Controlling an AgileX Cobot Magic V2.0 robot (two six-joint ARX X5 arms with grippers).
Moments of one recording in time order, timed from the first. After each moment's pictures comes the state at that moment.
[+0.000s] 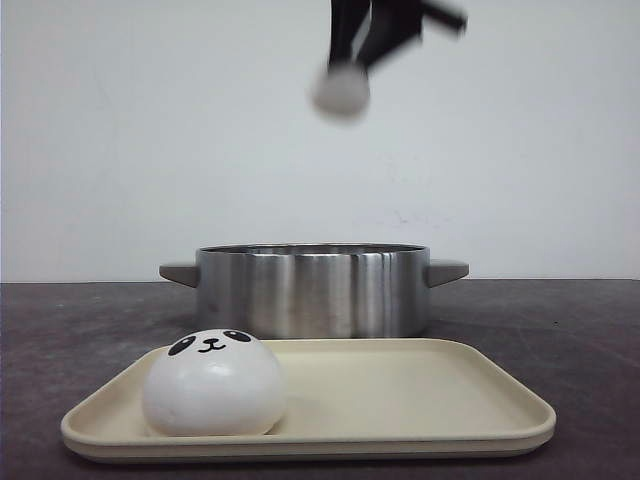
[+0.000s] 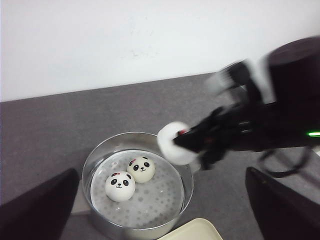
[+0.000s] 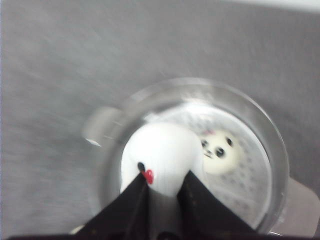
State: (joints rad) left arm -0.69 1.05 1.57 -0.84 -0.12 -0.23; right arm 0.61 1.70 1.61 -0.62 0.00 0.29
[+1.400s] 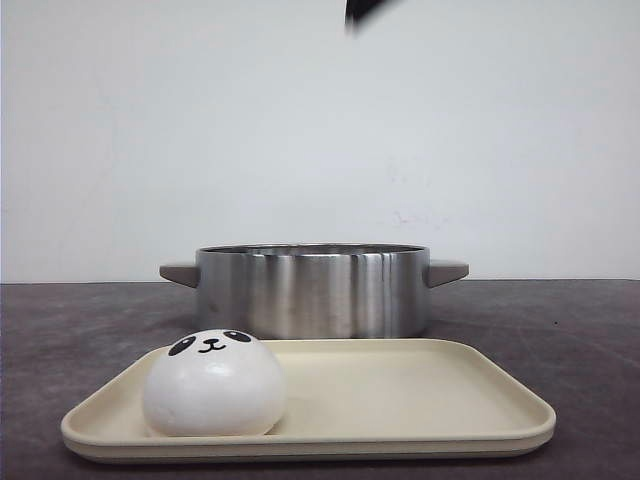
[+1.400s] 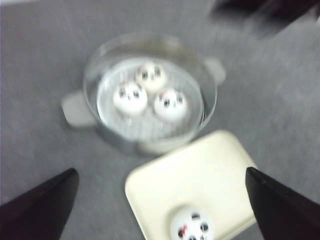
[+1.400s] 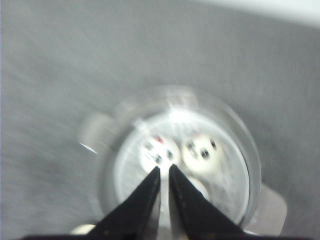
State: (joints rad) left arm -0.69 1.12 1.35 -0.96 -0.06 -0.25; right arm 0.64 1.55 1.78 -0.79 0.03 0.24
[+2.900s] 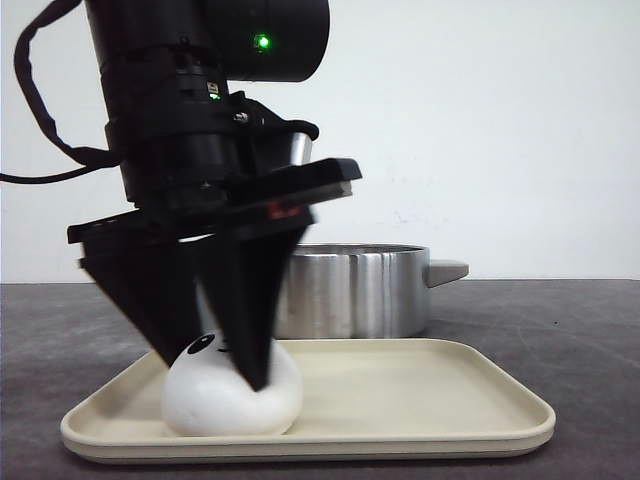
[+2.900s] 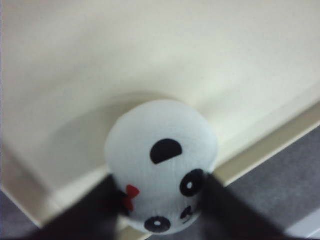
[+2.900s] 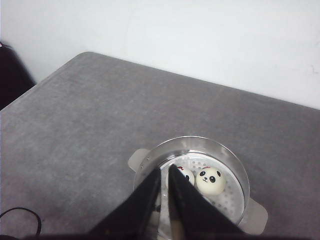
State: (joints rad) left arm -0.89 1.64 1.09 -0.77 0.06 -0.36; right arm 0.74 1.28 1.78 -0.88 0.11 0.23
